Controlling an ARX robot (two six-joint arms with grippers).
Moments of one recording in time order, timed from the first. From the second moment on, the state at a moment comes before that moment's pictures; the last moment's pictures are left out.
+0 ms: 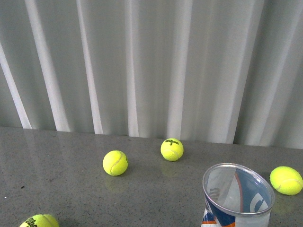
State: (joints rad) left arm 0.00 0.00 0.02 0.00 0.00 0.00; right arm 0.00 0.00 0.00 0.00 0.00 -0.01
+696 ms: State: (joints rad) left arm 0.00 0.00 0.02 0.00 0.00 0.00; right arm 0.00 0.00 0.00 0.00 0.00 -0.01
